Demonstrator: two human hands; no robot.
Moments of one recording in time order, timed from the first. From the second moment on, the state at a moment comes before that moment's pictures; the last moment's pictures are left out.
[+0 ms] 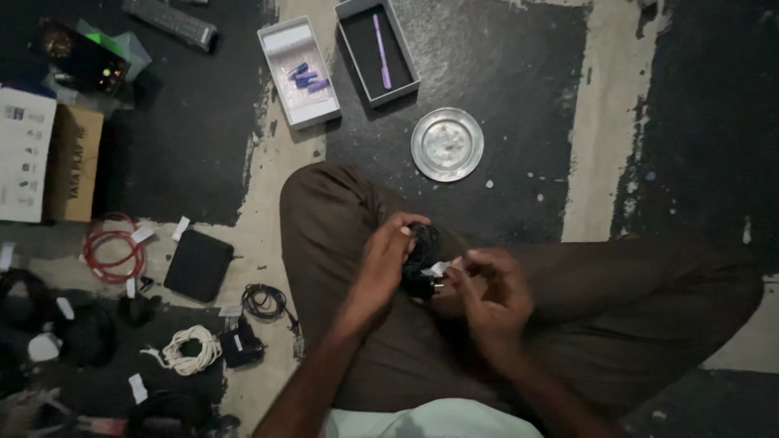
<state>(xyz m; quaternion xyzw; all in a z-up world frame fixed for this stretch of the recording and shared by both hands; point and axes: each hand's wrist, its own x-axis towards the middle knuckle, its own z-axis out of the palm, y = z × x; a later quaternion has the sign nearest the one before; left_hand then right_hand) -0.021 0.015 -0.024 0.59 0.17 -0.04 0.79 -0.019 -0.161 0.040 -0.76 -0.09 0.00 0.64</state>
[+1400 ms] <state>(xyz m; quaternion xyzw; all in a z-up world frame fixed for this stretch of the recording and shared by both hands) -0.033 0.027 0.038 0.70 0.11 0.07 0.71 0.007 -0.135 0.017 -0.84 -0.38 -0.24 0.30</state>
